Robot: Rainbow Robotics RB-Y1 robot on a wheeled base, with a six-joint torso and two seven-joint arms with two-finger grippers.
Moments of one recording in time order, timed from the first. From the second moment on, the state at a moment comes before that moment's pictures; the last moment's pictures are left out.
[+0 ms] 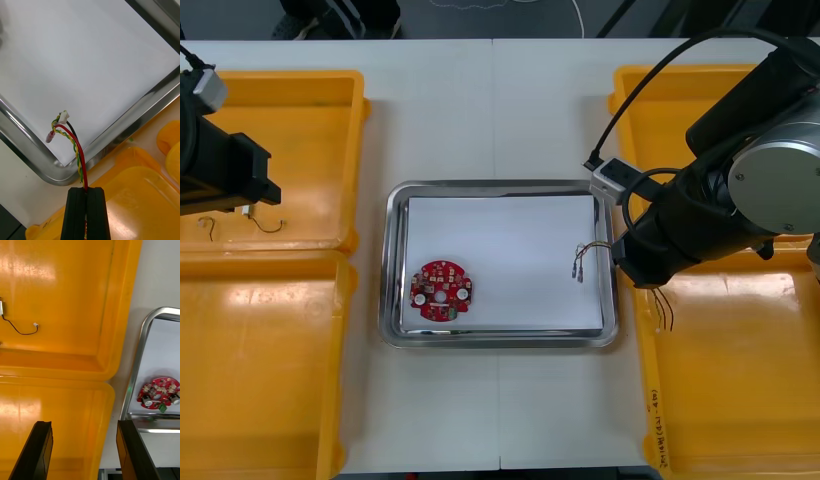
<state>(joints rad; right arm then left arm) -0.53 -0.52 0.20 -2.11 -0.81 1.92 1.63 -0.55 0.94 0.01 -2.11 1.05 1.91 -0.81</state>
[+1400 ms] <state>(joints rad) -0.63 -0.34 0.46 -1.96 -0.66 1.88 1.83 -0.66 0.99 0.01 -1.52 0.94 1.87 -1.48</state>
